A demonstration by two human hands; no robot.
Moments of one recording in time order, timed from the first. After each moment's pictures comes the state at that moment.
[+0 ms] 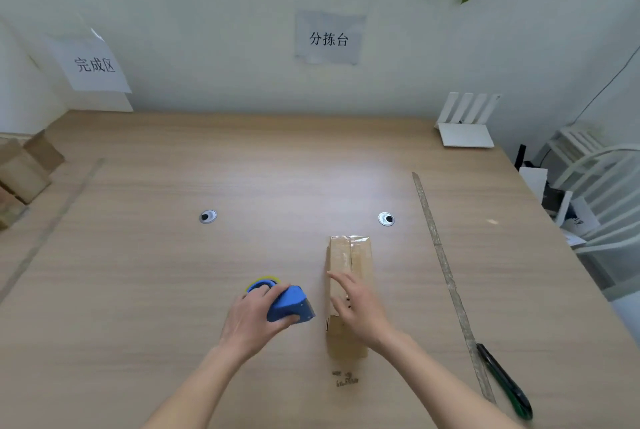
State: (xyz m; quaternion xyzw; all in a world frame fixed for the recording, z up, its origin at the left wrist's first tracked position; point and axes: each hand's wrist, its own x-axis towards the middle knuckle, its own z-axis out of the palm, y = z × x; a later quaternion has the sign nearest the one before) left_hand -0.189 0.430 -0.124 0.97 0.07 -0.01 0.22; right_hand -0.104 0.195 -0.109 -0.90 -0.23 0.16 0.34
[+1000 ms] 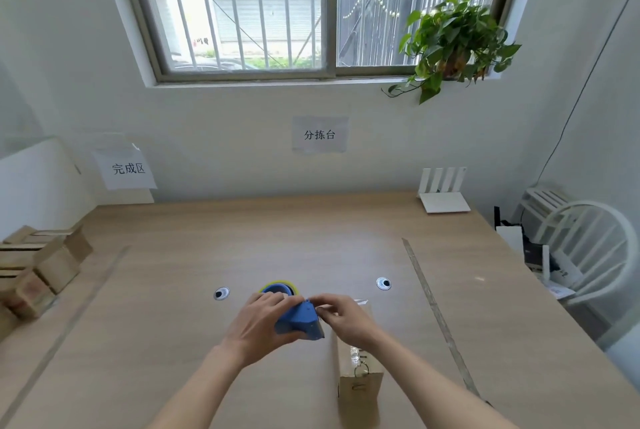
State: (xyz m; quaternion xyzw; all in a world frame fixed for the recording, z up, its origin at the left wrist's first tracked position) left_hand -0.163 0.460 0.019 0.97 -0.15 0.15 0.14; right_hand -0.094 0.242 0.019 -0.80 -0.23 0.20 0.51
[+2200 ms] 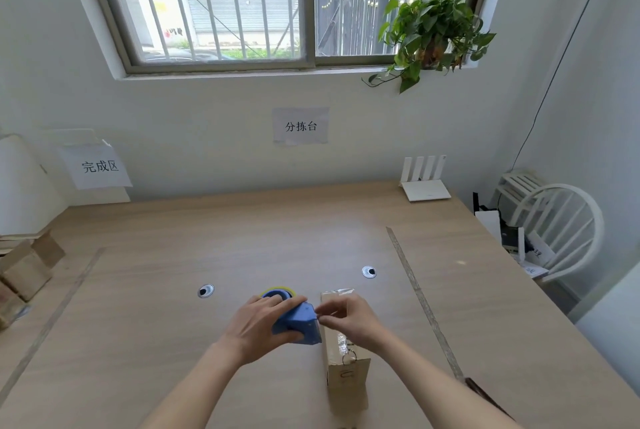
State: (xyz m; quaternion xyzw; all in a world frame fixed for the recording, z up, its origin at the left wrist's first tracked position) left_hand -0.157 0.443 0.011 0.98 -0.17 0.08 0.12; right_hand -0.102 0.203 -0.002 -0.79 -0.17 0.19 0.55
